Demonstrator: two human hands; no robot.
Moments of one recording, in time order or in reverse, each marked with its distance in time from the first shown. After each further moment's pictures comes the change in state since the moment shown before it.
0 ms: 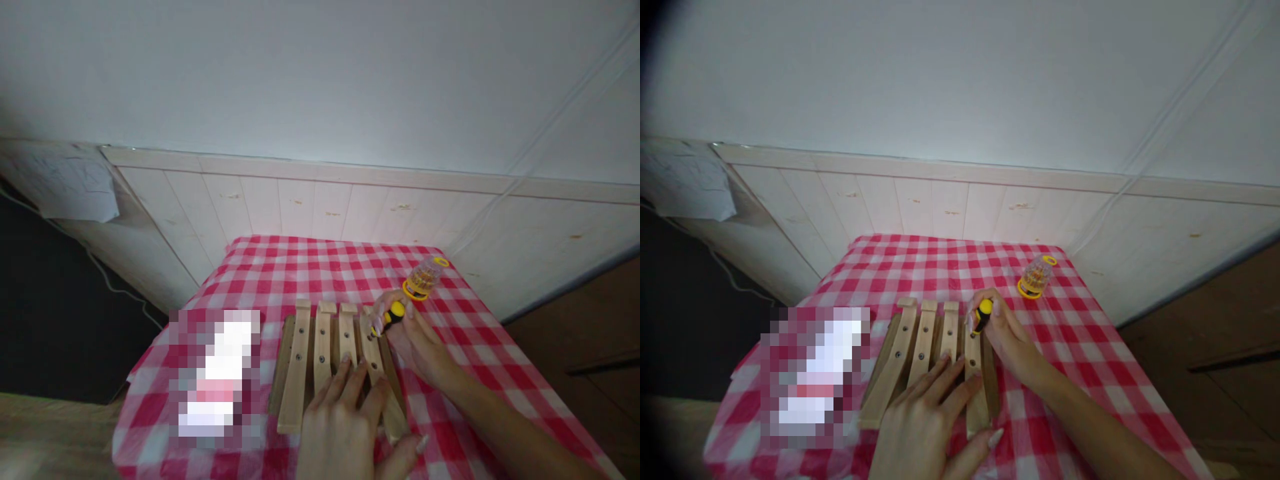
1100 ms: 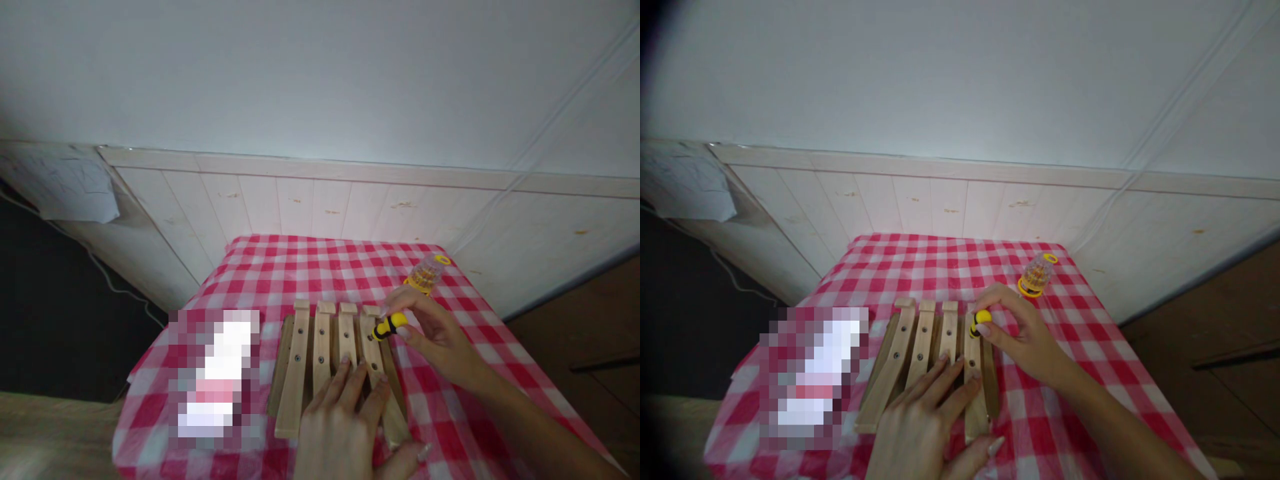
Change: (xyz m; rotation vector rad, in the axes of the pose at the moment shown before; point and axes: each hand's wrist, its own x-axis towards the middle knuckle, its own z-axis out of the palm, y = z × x) left_hand 0.000 -0.001 -0.003 0.018 0.054 0.061; right_hand 0.004 -0.033 -0.022 -0.523 -0.110 -0.279
